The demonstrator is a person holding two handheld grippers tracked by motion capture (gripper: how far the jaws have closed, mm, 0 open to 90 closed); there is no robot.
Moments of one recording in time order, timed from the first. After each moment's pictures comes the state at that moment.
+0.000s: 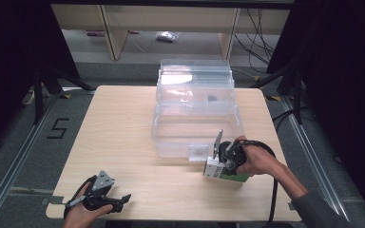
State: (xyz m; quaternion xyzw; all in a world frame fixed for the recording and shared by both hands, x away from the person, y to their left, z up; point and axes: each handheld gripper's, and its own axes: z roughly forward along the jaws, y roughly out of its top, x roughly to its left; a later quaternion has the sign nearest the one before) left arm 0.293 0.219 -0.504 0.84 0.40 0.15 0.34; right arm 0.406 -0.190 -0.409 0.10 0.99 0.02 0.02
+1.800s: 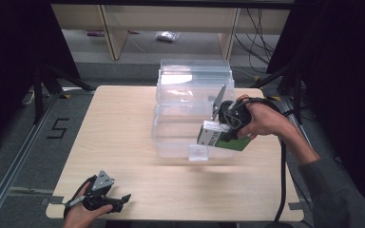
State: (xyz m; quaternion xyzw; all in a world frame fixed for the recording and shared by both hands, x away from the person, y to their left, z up) left arm 0.293 0.219 -0.504 0.84 0.40 0.15 0.34; right arm 0.447 -0.175 -0.294 0.06 0.99 0.07 0.05
